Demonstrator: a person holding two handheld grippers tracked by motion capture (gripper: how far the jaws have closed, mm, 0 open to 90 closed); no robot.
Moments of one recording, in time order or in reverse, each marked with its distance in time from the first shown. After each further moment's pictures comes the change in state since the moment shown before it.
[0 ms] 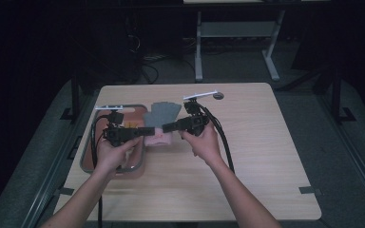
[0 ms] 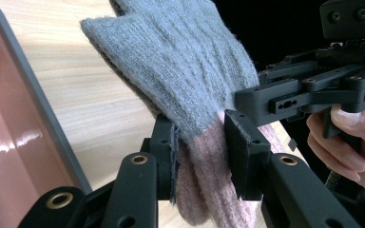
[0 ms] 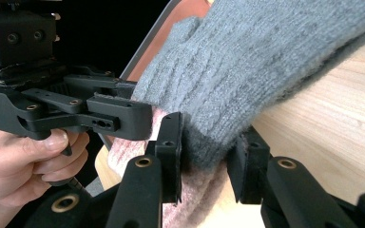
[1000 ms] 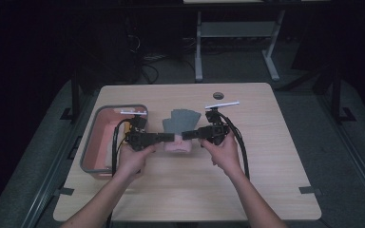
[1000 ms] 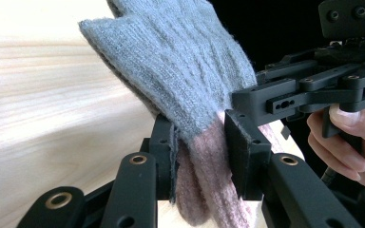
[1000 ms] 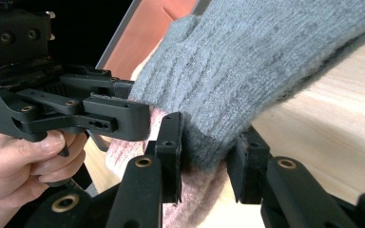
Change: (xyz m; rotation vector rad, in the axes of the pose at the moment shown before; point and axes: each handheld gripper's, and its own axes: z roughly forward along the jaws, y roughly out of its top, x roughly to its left) left arm -0.023 -0.012 0.049 0.064 -0.039 0.016; right arm -0.033 -0.035 -0.037 -0.016 -0.040 0.070
